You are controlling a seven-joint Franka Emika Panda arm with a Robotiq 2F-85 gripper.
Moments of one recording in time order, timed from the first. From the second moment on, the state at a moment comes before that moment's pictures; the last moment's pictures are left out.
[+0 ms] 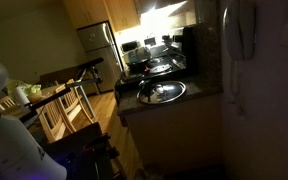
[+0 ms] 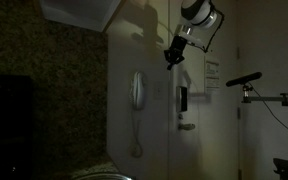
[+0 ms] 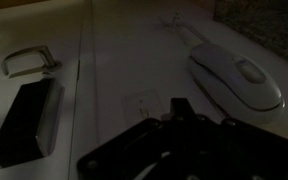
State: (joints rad) arm -0.12 -0.01 -0.19 -1.93 0.16 2.31 0.21
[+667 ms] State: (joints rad) arm -0.13 0.03 -0.21 -2.06 0.07 2.83 0.42
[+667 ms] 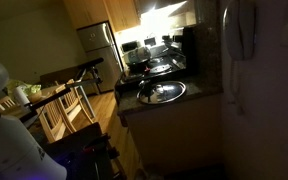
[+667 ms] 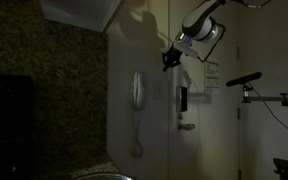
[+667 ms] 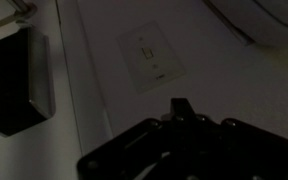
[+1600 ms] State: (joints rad) arm -0.10 0.11 -0.25 -2.00 -0.34 2.73 0.81
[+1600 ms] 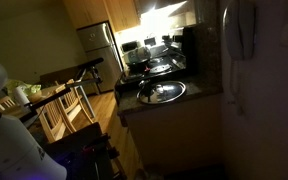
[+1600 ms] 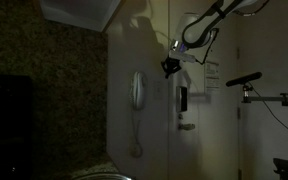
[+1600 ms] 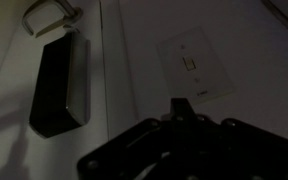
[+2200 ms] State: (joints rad) arm -0.07 0.17 -0.23 -1.92 -0.38 2.61 0.82
